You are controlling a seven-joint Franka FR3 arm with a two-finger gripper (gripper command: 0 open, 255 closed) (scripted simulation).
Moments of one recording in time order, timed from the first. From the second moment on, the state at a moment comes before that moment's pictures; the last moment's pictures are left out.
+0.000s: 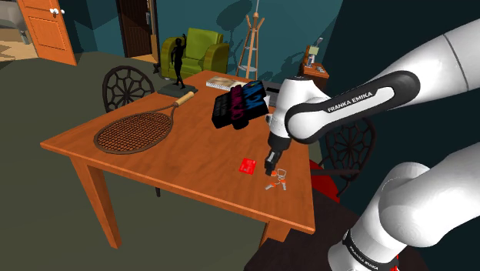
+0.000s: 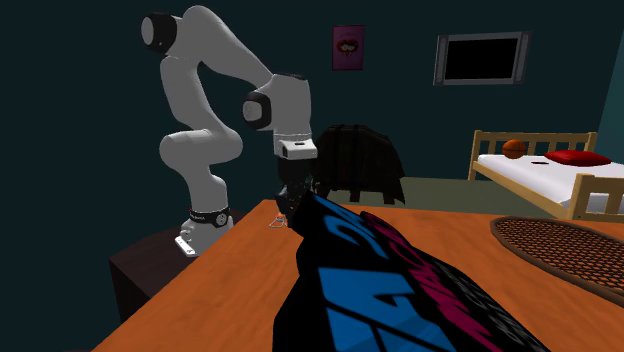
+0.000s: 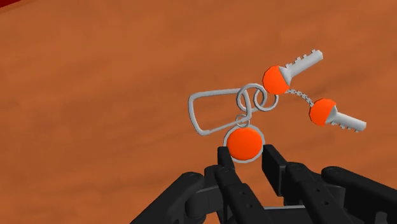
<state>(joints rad) -0.01 -0.46 0.05 -2.80 0.04 2.35 -0.20</state>
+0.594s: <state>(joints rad) -0.01 -0.55 0.04 -2.73 0.03 2.20 -0.19</state>
